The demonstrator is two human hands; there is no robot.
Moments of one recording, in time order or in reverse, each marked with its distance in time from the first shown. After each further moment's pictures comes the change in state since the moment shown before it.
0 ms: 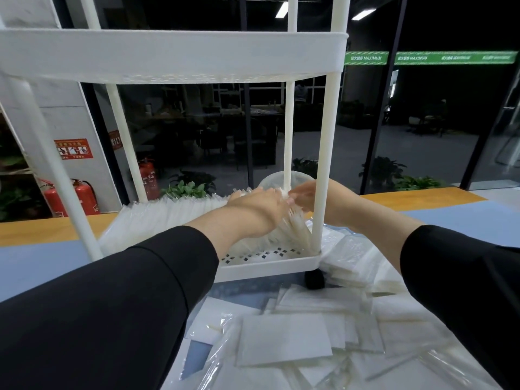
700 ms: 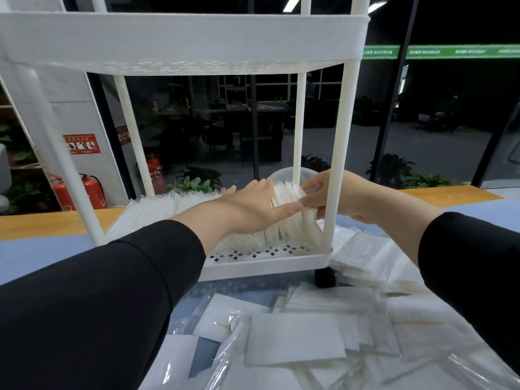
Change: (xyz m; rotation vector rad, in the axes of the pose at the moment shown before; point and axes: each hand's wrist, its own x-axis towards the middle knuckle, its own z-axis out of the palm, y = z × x) left_hand -0.011 -0.028 -0.009 0.062 -0.068 0.033; right_hand 0.011 -0.007 -0.006 -0.050 -0.073 0.187
